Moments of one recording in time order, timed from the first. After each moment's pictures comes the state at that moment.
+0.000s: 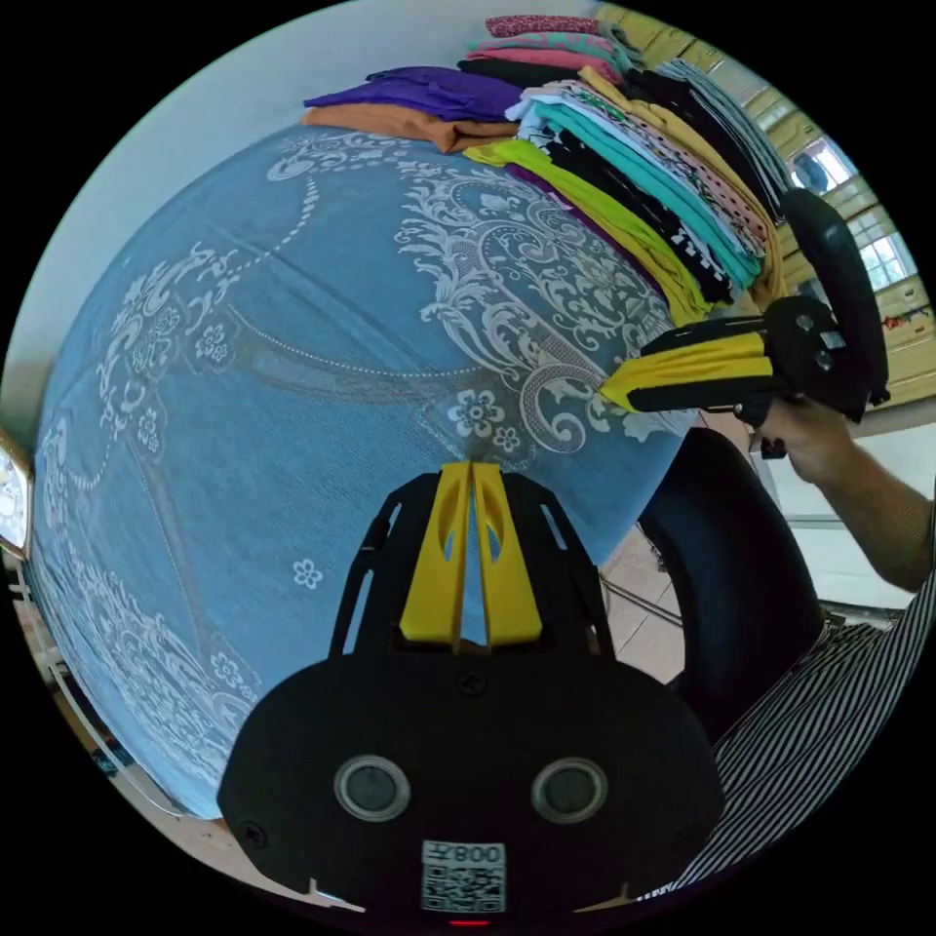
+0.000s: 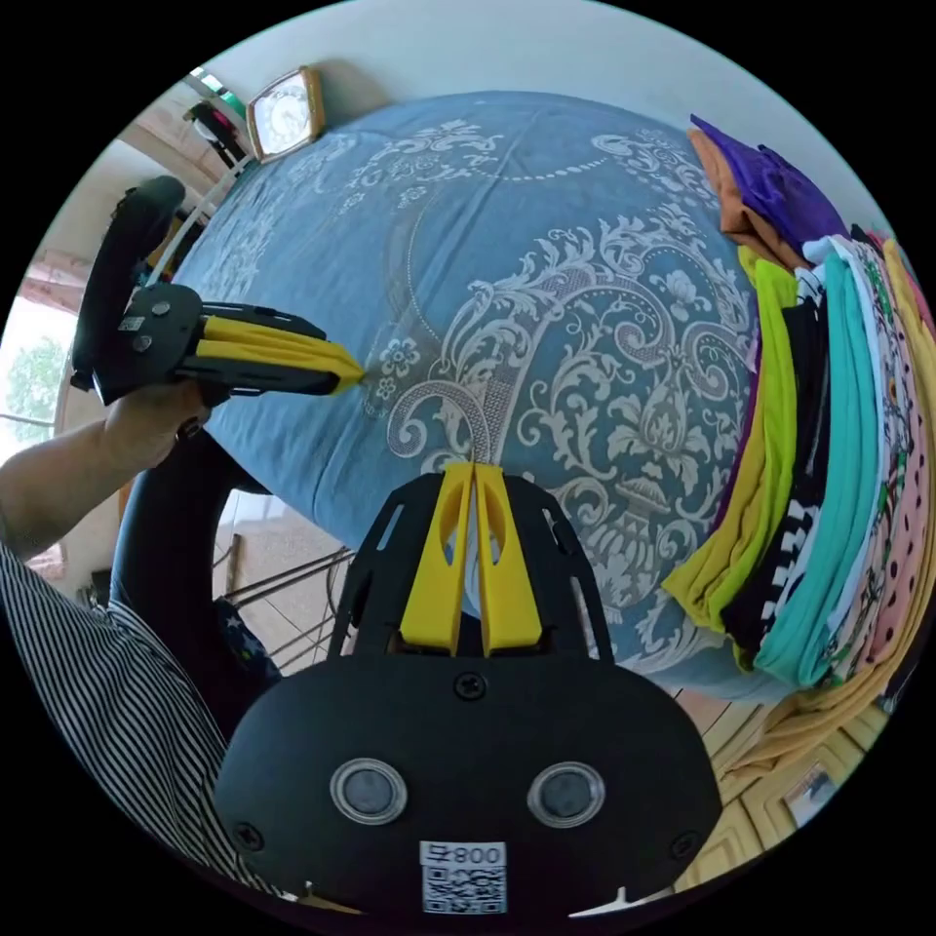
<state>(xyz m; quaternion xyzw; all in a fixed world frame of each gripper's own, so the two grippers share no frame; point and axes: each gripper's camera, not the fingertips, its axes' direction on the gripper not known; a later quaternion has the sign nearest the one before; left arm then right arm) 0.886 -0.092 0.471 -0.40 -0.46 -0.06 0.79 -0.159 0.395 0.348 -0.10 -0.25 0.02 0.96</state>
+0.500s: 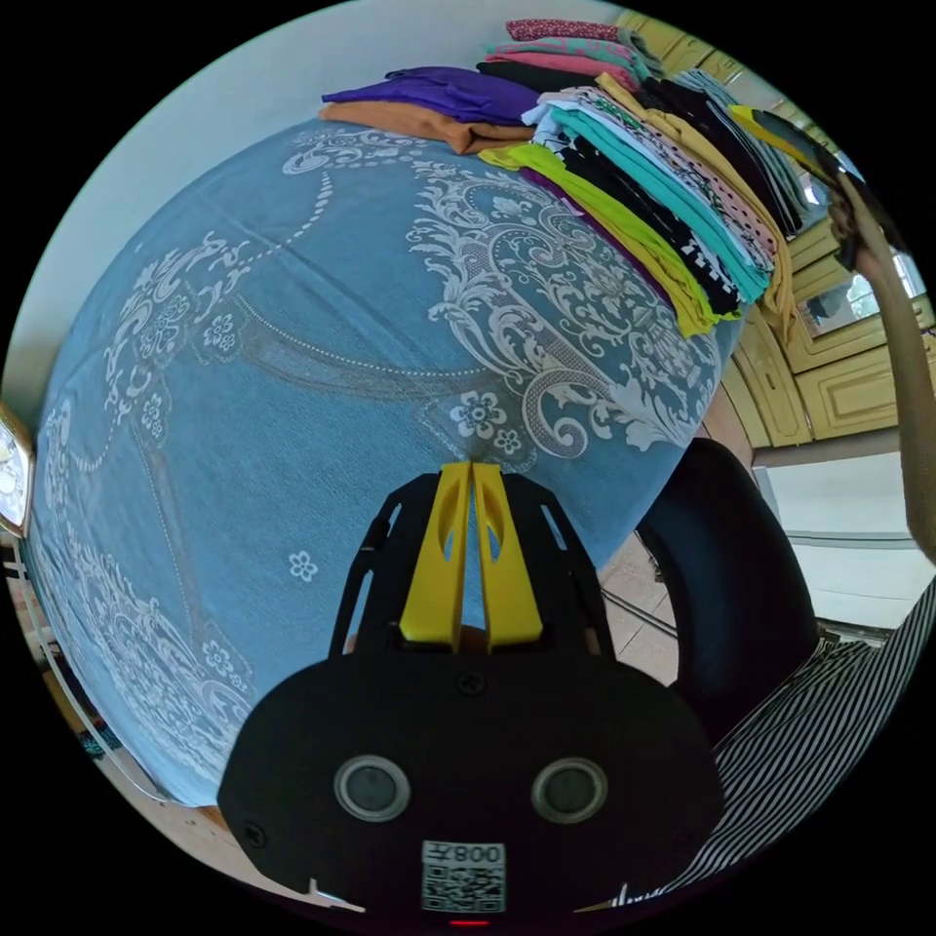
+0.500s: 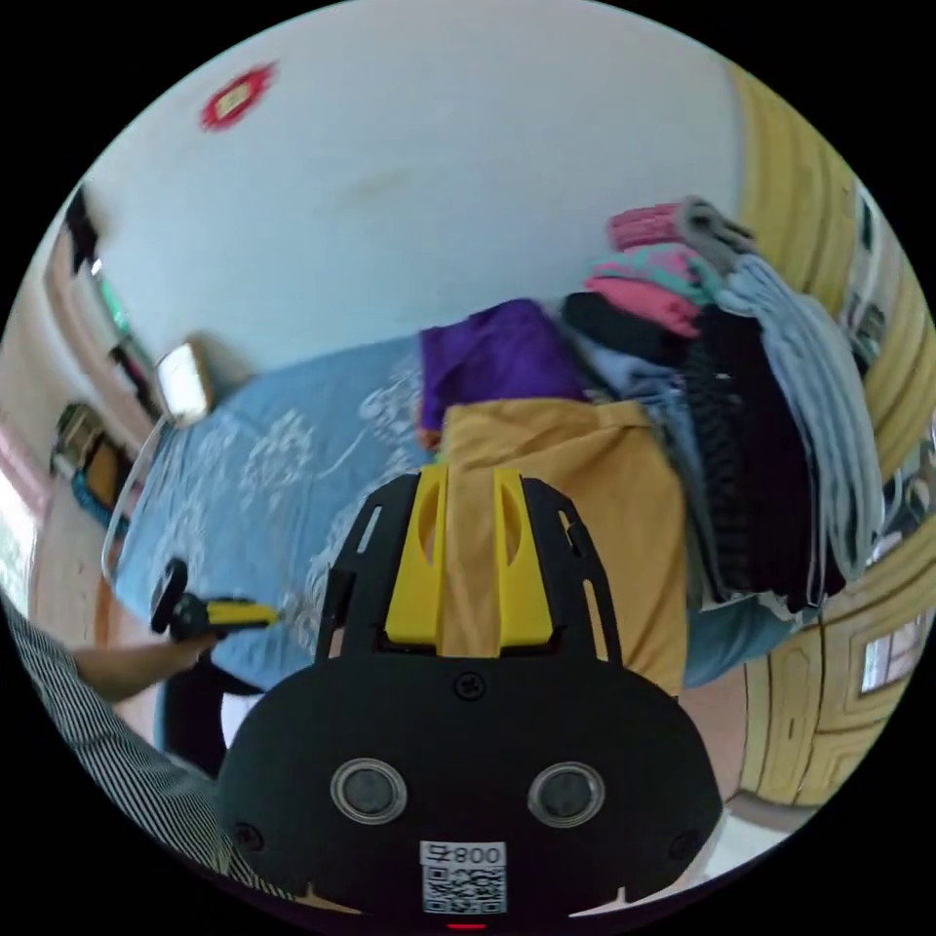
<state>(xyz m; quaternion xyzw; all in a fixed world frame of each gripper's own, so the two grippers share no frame) 0.889 -0.041 0.487 -0.40 -0.48 -0.06 0.78 0.125 0.556 0.213 0.13 -0.14 0.29 0.94</state>
